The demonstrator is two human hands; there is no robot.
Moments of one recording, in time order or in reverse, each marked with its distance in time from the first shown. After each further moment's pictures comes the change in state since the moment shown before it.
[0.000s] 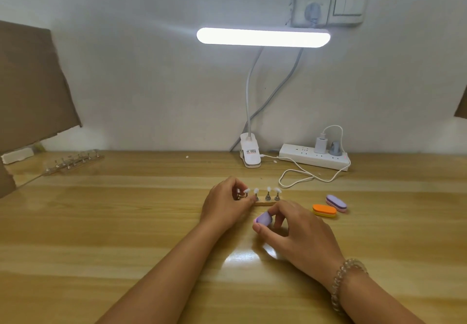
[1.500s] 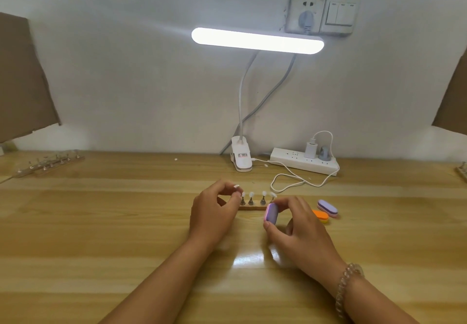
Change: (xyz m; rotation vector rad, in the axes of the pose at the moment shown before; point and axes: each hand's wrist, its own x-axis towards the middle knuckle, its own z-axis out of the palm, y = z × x) left_hand -0.021 0.010 -0.011 -0.275 0.140 0.065; right_hand 0.006 0.015 0.004 0.197 0.083 0.074
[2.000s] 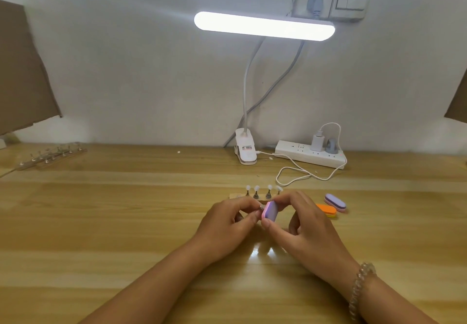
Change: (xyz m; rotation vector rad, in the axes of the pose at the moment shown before) left_hand -0.018 -0.001 -0.011 0.035 -0.484 0.100; right_hand -0.006 -0.015 -0.008 0.072 -0.028 -0.096
